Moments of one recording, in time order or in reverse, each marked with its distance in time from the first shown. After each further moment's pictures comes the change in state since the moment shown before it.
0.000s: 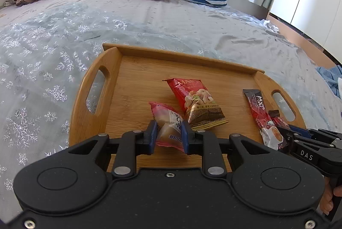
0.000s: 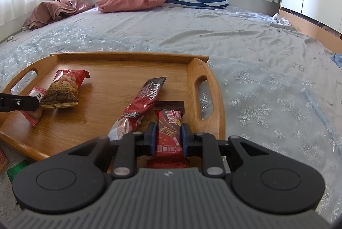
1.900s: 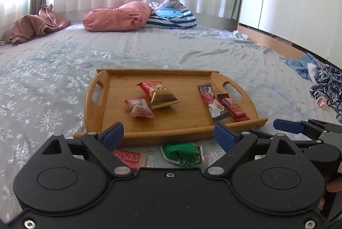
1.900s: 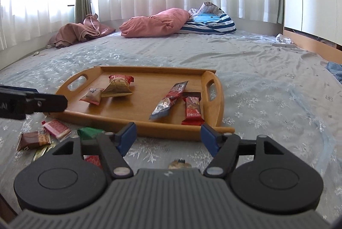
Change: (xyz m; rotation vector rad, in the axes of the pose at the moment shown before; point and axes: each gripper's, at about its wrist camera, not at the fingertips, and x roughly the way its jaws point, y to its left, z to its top) left arm -0.147 -0.045 -0.074 0.159 -0.176 -0.053; right arm -0.131 0.019 -0.063 -0.006 -0.167 0.080
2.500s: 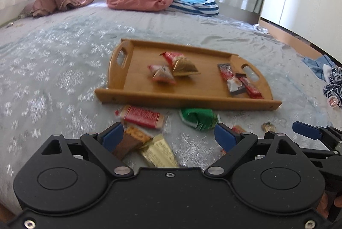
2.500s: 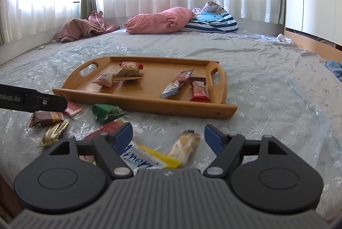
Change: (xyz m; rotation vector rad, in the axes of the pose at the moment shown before) left arm -0.008 0.017 -0.041 -0.118 0.093 0.093; right arm -0.029 0.016 -0.032 -0.023 0.003 0.011
